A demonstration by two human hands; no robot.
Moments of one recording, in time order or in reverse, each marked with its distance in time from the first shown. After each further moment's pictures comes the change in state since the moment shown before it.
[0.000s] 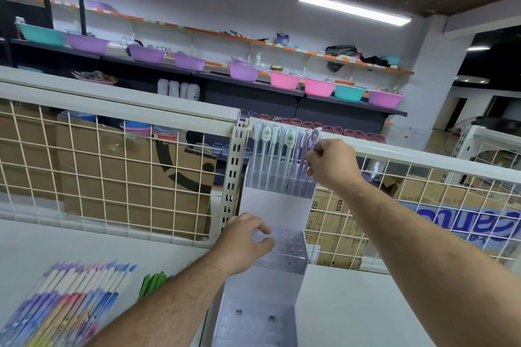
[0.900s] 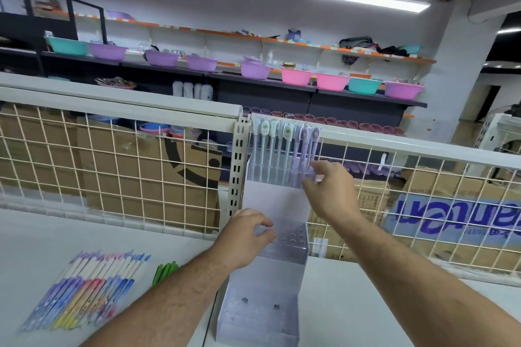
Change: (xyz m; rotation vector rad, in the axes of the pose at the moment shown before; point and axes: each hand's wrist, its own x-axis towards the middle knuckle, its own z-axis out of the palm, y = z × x) left_hand -0.005 -0.003 0.007 0.109 0.099 0.072; right_hand -0.045 0.042 0.031 0.039 0.051 -0.060
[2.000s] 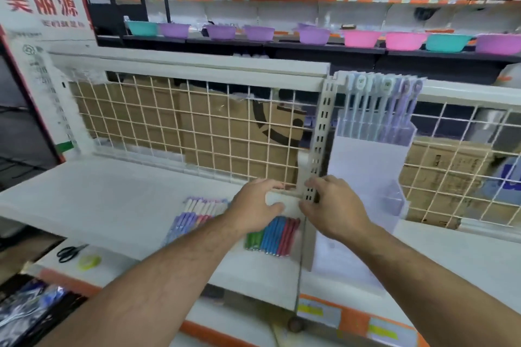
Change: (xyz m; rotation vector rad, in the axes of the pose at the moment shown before) left_hand -0.104 -0.071 -0.114 0.138 0.020 -0.152; right_hand -0.131 -0.082 0.098 -0.159 -0.354 -0.242
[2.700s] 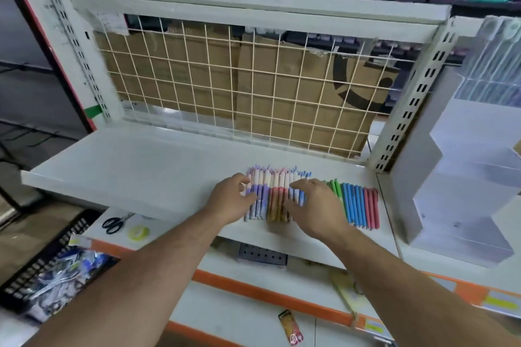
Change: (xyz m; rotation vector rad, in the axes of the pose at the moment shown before) left_hand -0.058 -0.226 -0.103 -0.055 -0.101 -0.392; right_hand 0.003 -0.180 0.164 0.191 -0.150 0.124
